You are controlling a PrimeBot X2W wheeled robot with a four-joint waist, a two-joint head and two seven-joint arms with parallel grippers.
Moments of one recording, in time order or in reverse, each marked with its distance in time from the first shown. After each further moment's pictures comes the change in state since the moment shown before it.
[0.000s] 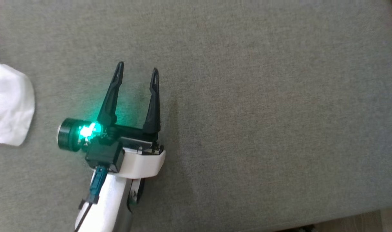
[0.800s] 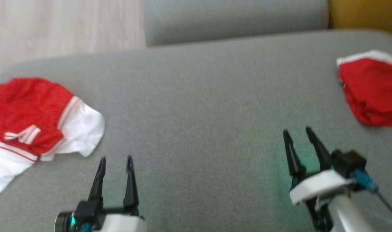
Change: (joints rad) left arm 0.348 0.000 0.106 0.161 -0.157 0.018 0.001; right arm 0.675 0.597 -0.009 -0.501 -0.304 0.000 -0.059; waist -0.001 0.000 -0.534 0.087
